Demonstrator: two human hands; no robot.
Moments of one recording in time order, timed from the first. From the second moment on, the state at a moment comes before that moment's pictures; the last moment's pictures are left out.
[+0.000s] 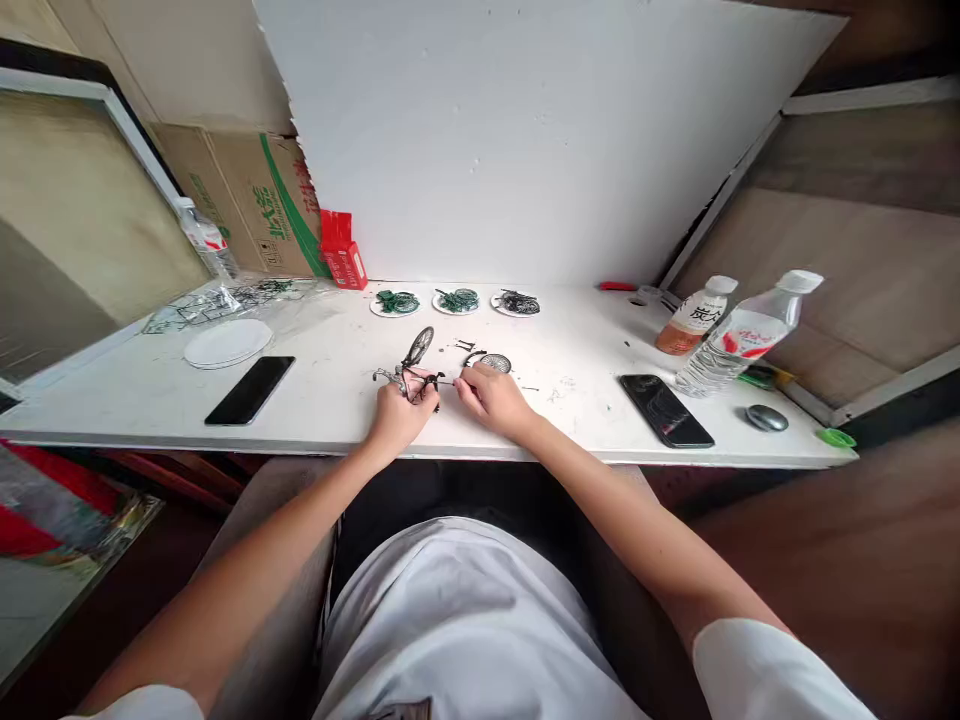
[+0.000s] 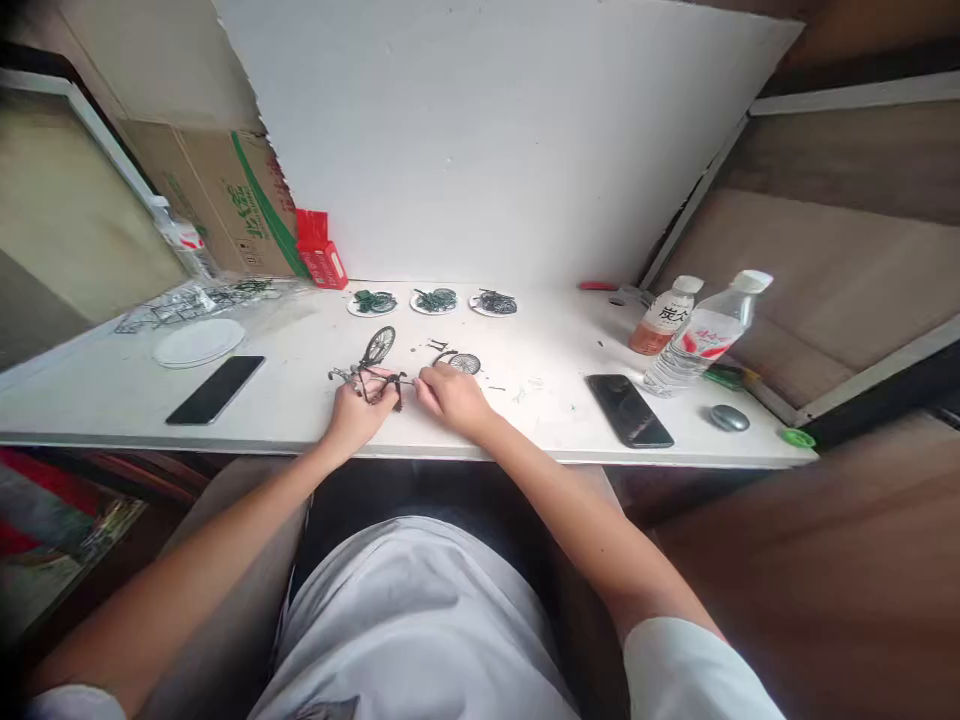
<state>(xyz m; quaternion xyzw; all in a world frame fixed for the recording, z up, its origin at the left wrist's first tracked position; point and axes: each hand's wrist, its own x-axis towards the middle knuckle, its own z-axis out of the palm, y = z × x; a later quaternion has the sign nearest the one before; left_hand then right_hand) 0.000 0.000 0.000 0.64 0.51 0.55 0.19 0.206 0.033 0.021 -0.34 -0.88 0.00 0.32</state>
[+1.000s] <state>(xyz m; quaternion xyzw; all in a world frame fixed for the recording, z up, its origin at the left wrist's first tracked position) 0.001 -0.008 0.006 0.65 0.53 0.53 0.14 0.207 0.030 0.020 -0.35 -0.89 -0.03 0.28</state>
